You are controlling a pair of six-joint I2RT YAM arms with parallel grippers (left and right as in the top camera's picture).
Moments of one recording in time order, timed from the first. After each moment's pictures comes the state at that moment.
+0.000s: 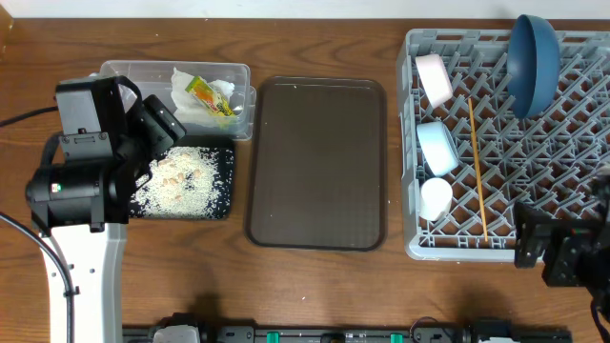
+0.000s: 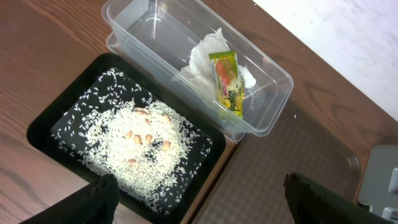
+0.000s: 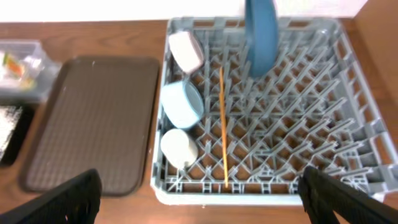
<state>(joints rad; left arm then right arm) 0.08 1.21 1.42 -1.06 -0.06 -0.56 -0.01 0.90 1.76 -1.50 -0.02 0.03</state>
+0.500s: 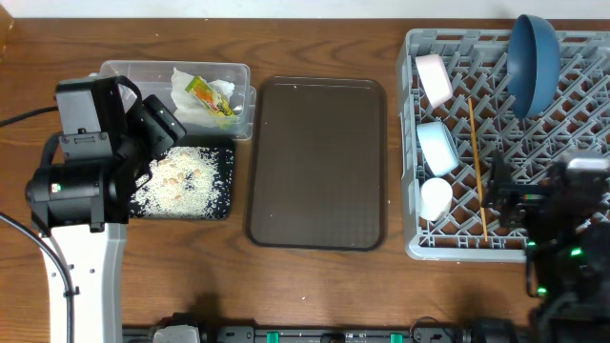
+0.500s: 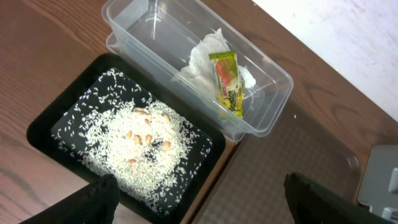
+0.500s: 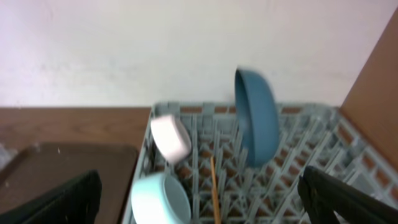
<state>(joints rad) 0.08 1.21 1.42 -1.06 -0.06 -0.56 -0.02 0.53 0.77 -0.43 0.01 0.01</state>
